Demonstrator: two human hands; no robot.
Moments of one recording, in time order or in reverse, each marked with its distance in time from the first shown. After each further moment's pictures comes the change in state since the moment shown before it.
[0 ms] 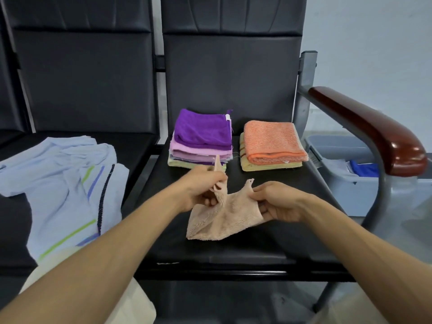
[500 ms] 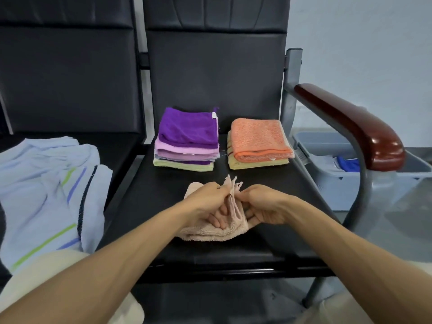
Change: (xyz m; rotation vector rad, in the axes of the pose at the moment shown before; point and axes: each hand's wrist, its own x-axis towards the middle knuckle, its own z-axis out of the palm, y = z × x) left_hand 0.017 -0.024 0.045 0.174 -0.127 -0.049; right_hand -0.003 0.006 0.005 -0.080 -0.013 0.025
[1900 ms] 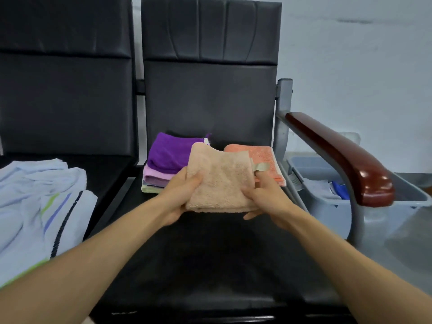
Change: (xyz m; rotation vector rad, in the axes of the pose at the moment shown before) left_hand 0.028 0.036 -0.046 -0.503 0.202 0.236; right_hand -0.004 -0.034 -0.048 -0.025 0.421 -0.452
